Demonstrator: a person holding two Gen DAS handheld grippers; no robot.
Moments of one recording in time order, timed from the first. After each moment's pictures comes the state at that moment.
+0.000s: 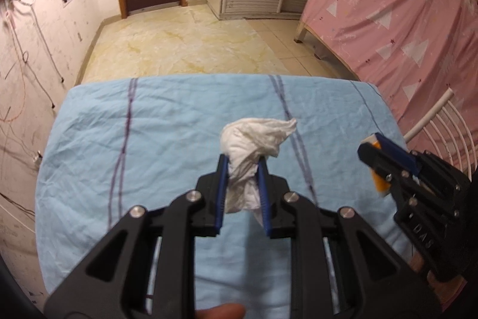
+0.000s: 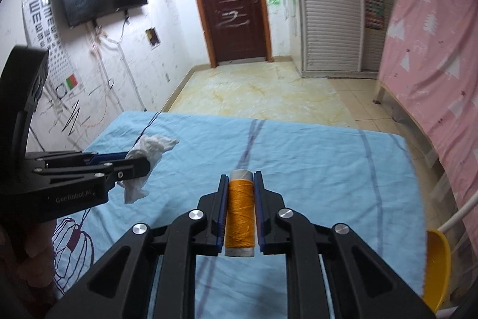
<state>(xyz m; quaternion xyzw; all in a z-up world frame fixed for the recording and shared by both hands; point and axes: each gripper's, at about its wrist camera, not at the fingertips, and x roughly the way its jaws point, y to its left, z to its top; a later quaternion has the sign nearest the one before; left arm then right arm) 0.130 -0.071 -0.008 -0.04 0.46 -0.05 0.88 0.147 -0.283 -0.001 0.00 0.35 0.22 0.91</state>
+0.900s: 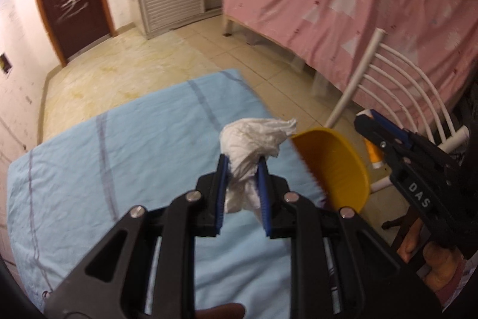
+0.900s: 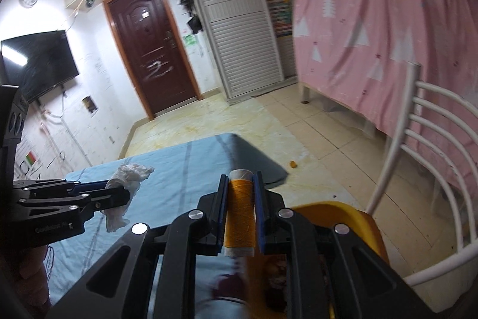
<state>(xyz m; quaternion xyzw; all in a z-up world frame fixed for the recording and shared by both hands) 0.125 -0.300 0.009 0.06 0.45 -0.19 0.87 0.102 -0.522 -0.007 0.12 0.30 0.06 0.94</state>
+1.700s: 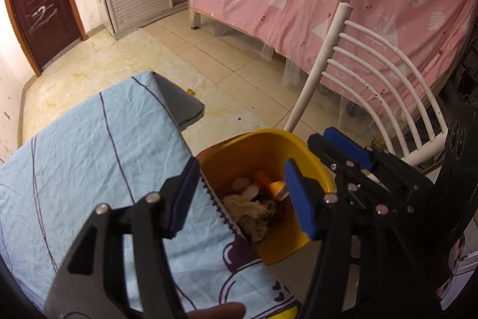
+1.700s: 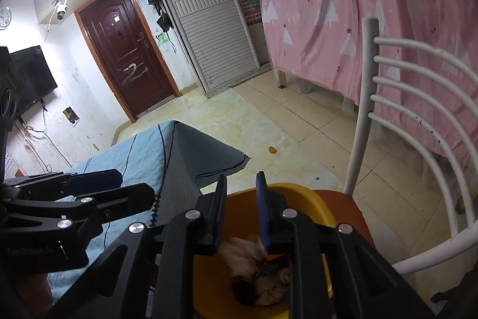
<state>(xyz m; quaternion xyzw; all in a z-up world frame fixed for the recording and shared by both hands) 0.134 -0.402 -0.022 0.07 0.47 -0.24 0.85 0.106 -0.582 -0.056 0.16 0.33 0.03 0.93</state>
